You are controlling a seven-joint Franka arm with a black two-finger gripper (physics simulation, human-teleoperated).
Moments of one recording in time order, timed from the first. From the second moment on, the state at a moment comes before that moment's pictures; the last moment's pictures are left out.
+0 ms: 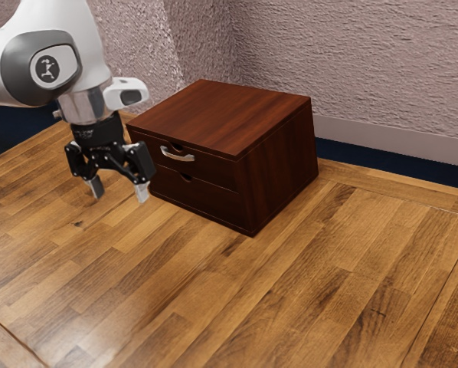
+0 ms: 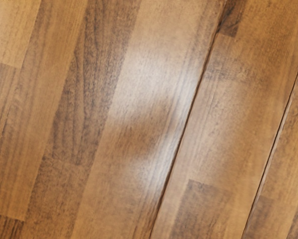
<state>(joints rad) -0.16 -0.05 0.36 -1.57 0.01 1.47 -0.11</state>
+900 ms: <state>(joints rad) -0.17 -0.07 0.34 -1.40 0.02 1.45 -0.92</state>
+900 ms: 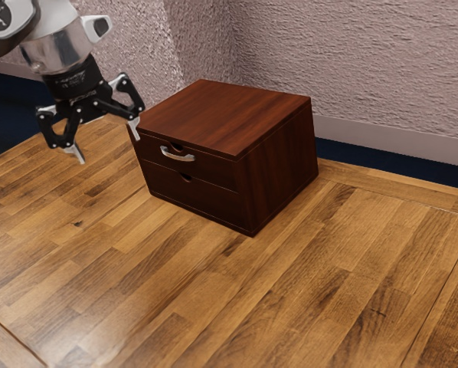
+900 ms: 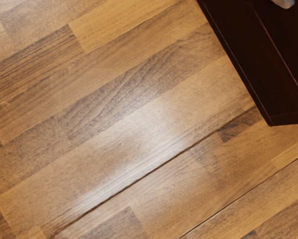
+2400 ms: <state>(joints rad) -0.11 0.11 0.43 -1.68 0.00 2.23 -1.51</state>
